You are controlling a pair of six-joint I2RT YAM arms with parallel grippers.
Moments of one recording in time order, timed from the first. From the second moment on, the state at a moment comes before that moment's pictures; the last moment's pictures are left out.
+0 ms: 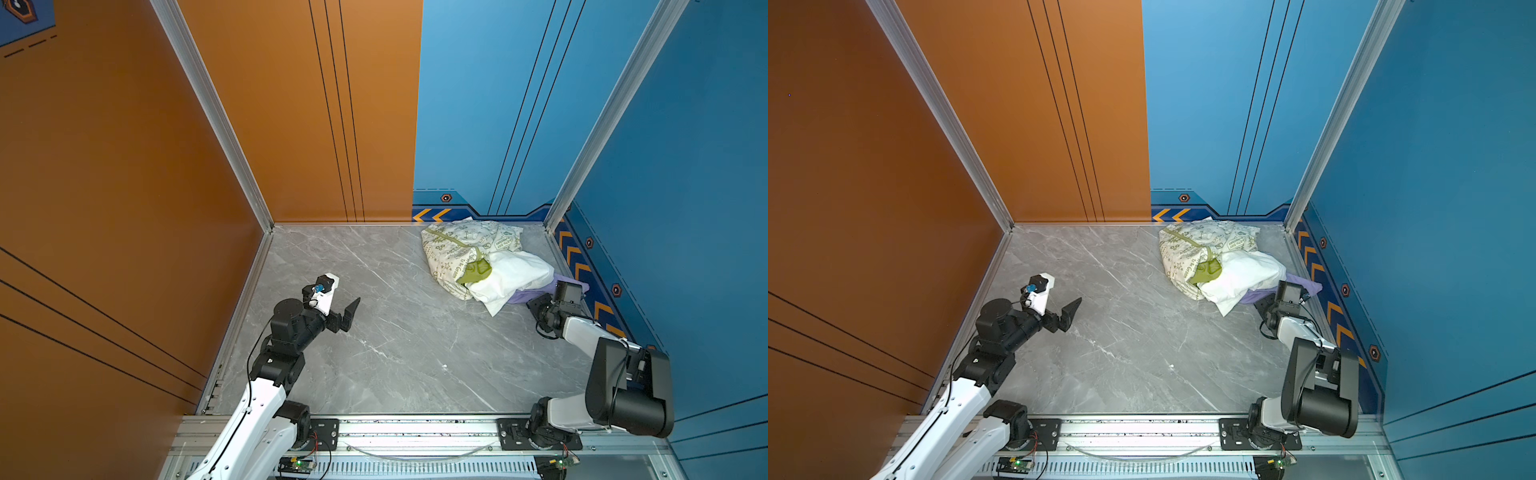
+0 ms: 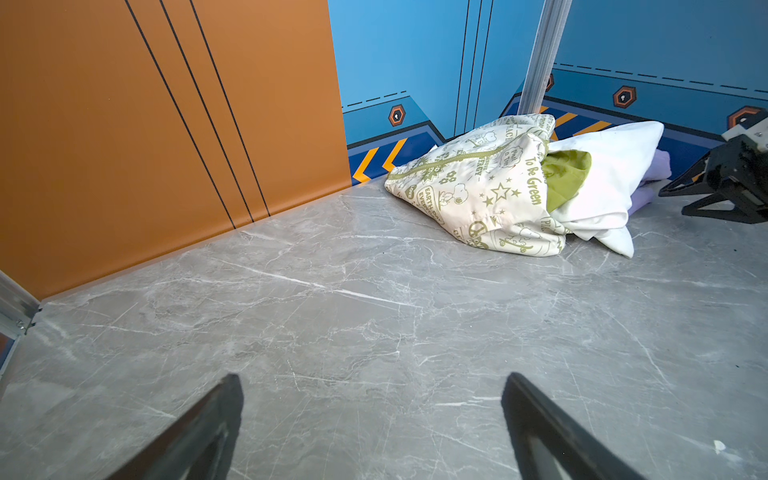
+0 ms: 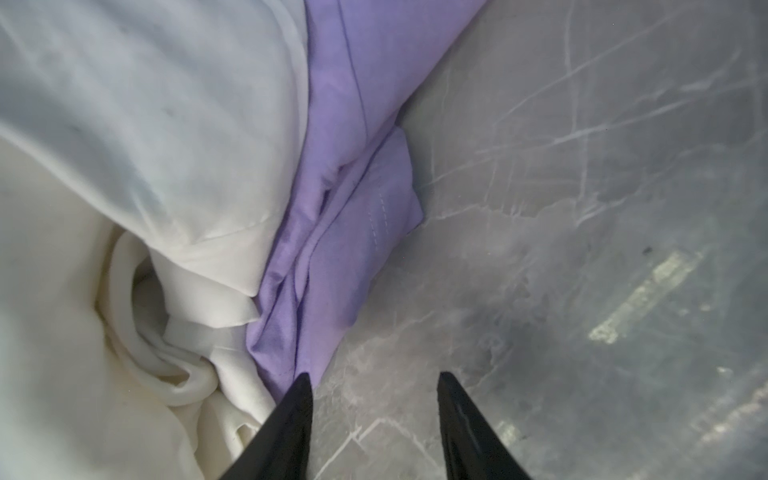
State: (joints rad) left arm -0.20 0.70 0.47 -0.01 0.27 0.13; right arm -0.28 1.45 0.61 -0.03 -0.09 0.83
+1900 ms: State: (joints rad) left arm -0.22 0.68 0.47 -0.01 0.26 0.13; right arm -0.21 1.16 0.85 -0.18 -0.06 0.82
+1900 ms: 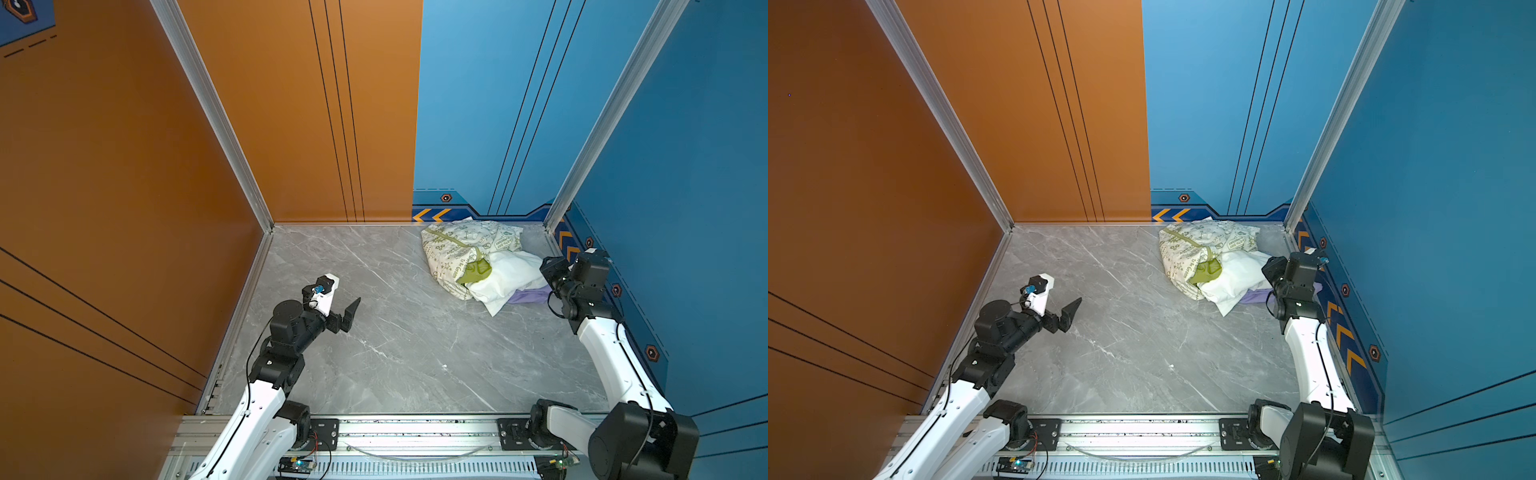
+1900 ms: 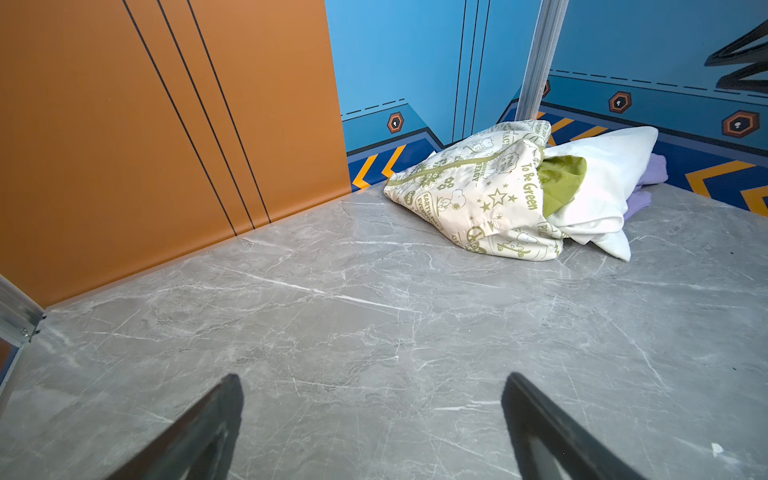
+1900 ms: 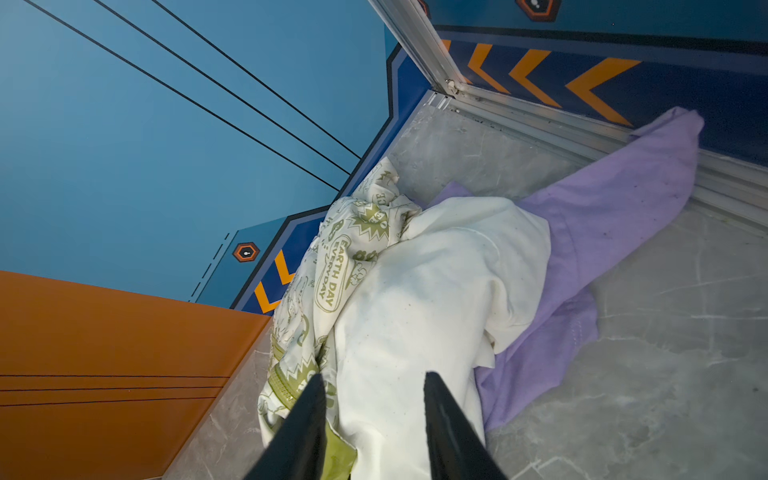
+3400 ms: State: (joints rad) left arm -0.23 0.67 0.46 -0.01 0.26 0.13; right arm -0.23 1.68 0.76 0.09 -0.03 0.87
